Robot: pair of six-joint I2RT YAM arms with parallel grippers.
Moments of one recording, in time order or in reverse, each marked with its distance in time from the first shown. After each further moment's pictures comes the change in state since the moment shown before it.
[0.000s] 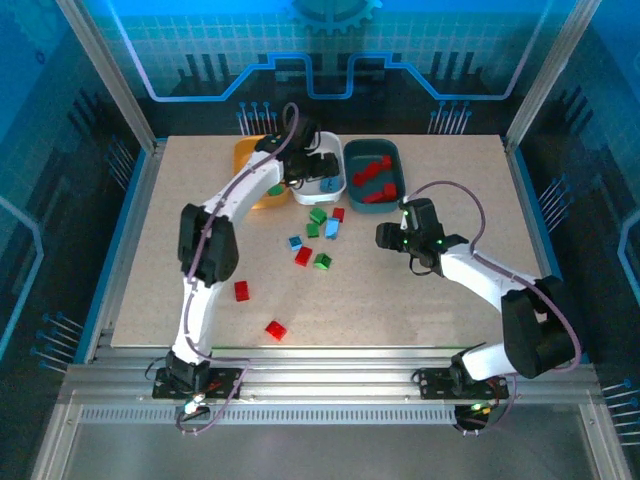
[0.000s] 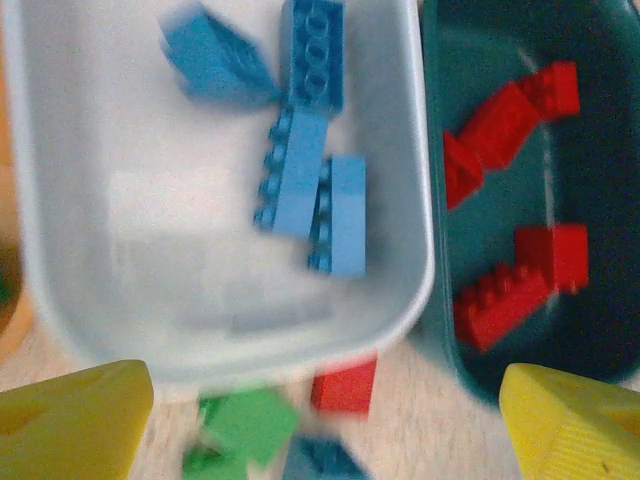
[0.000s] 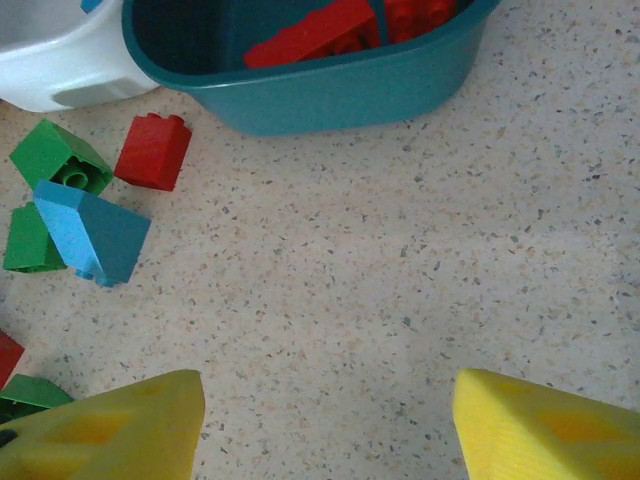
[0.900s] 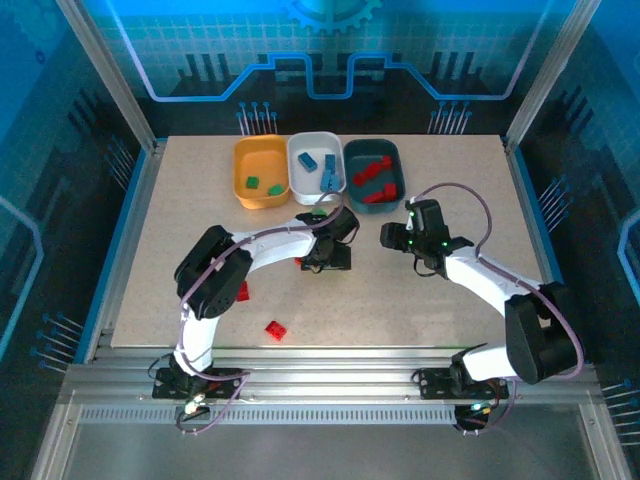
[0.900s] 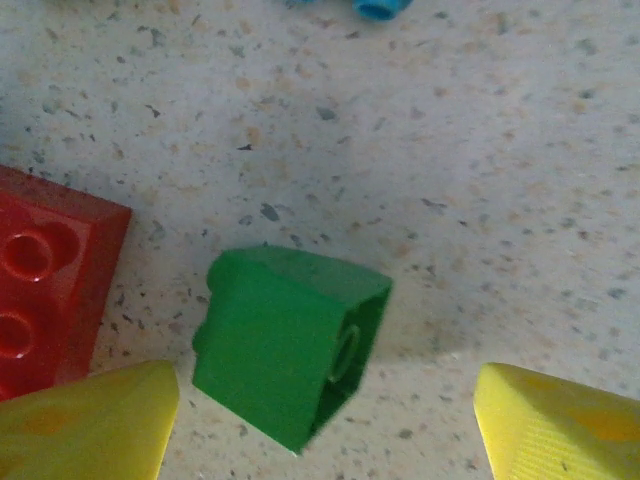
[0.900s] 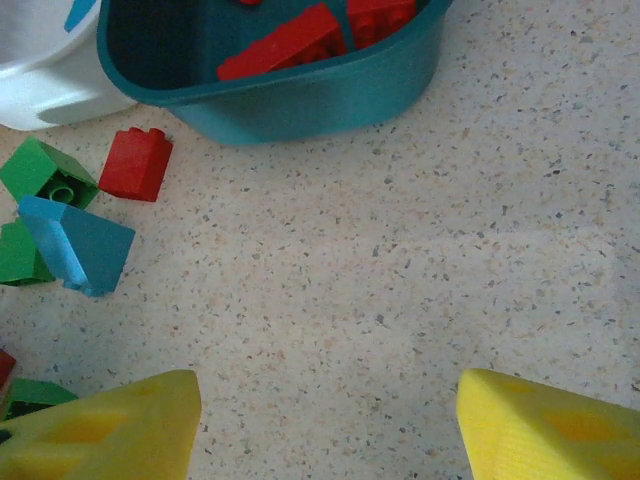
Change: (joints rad) left arm -0.335 -0.170 -0.657 0.127 -0.156 -0.208; right arm -0.032 -0.032 -0.027 0.008 -0.004 0.012
